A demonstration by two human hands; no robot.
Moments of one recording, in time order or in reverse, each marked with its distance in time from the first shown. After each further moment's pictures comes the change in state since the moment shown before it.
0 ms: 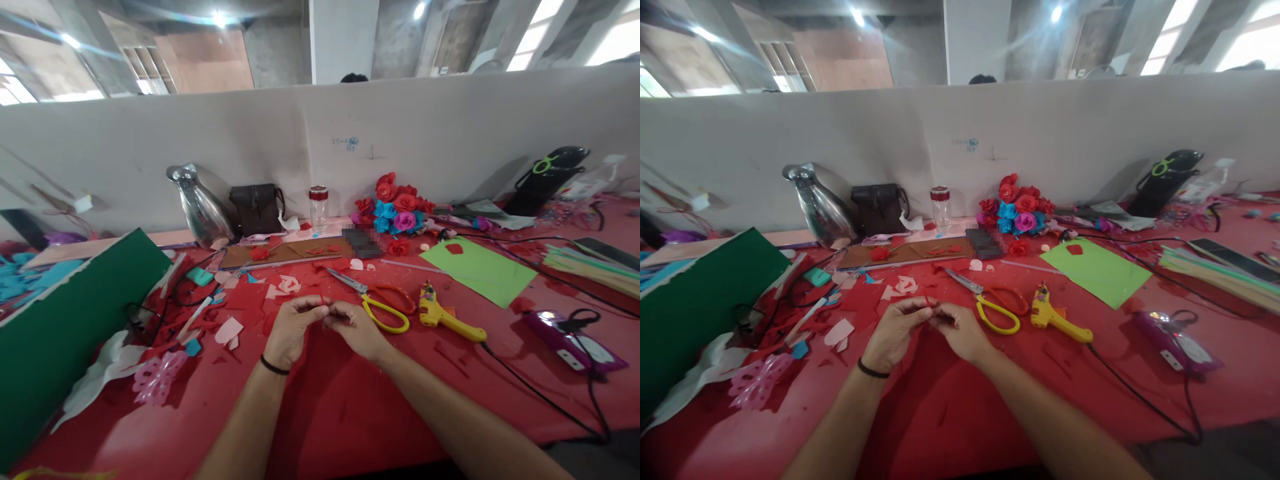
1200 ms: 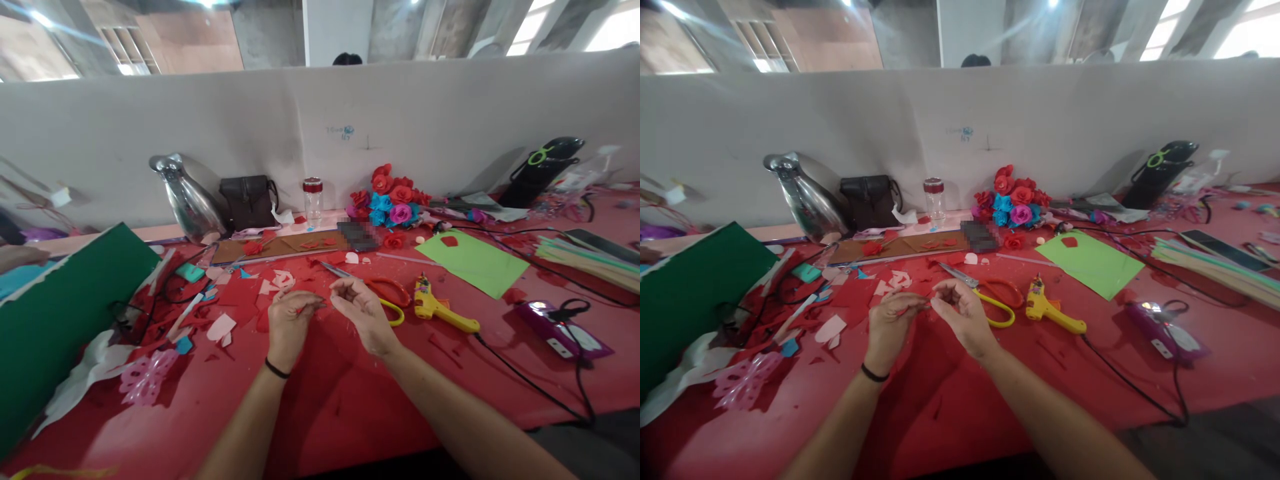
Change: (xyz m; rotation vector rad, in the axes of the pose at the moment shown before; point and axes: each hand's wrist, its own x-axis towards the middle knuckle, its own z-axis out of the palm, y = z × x) left_hand 0.001 -0.006 -0.003 0.769 0.133 0.635; right_hand -0.007 -0.030 -0.008 0.341 0.253 -0.050
